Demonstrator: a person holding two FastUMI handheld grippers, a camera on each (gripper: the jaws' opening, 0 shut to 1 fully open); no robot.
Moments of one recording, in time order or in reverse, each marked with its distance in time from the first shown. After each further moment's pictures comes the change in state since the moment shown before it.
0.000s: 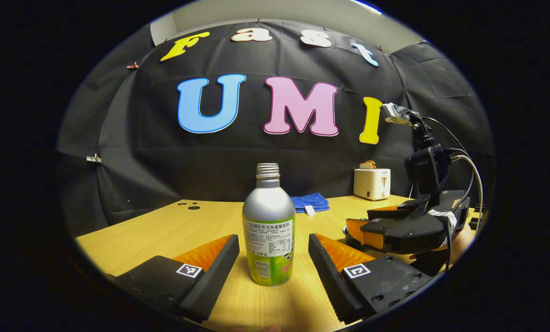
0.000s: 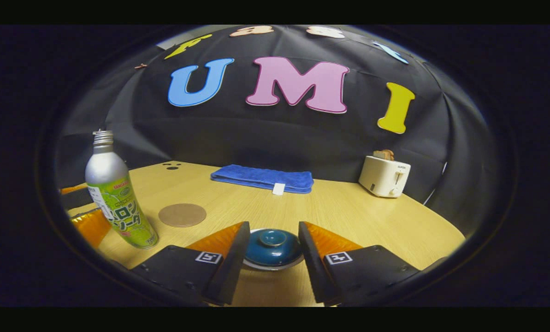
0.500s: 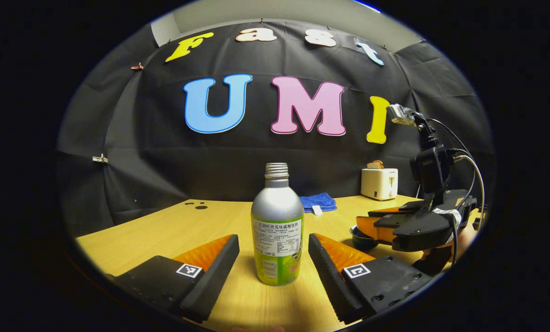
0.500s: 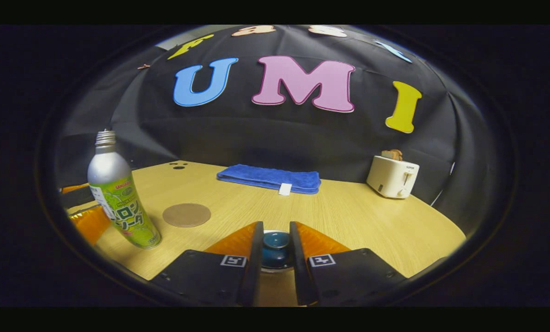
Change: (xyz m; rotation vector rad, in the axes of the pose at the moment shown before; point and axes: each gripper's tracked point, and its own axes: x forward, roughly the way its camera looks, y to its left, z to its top) left arm 0.001 0.011 0.000 -0.001 0.003 0.059; right arm 0.003 0.002 0.002 -0.004 -0.006 0.052
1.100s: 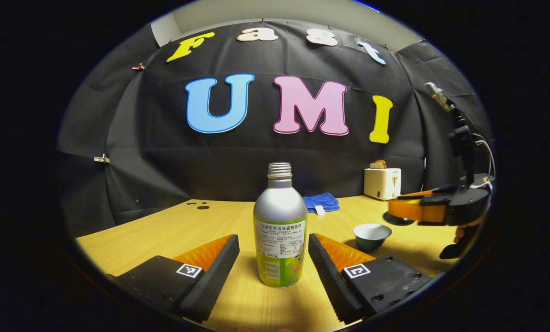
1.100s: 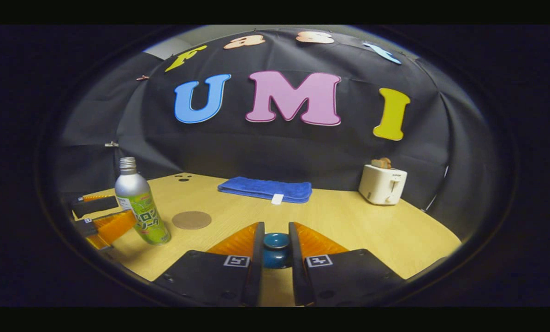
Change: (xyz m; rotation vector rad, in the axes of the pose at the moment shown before) left arm 0.009 -0.001 -0.001 0.001 0.005 0.005; right arm -0.066 -0.049 0.026 0.057 -0.090 0.002
